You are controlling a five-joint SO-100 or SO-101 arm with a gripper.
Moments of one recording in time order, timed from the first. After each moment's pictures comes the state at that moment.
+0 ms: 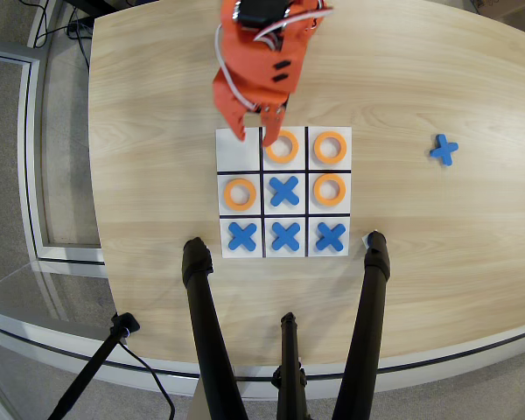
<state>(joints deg) 12.3 156.2 157.1 51.9 -88.1</state>
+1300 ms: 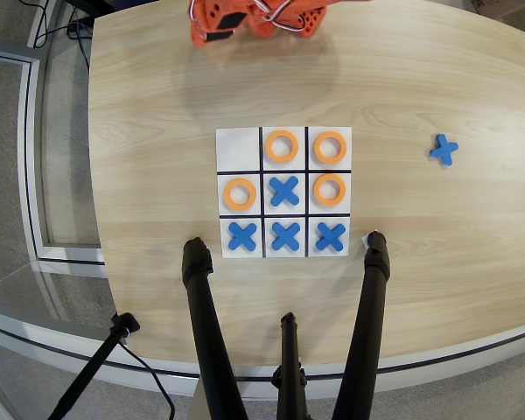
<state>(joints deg) 80.2 192.9 180.3 74.5 -94.4</state>
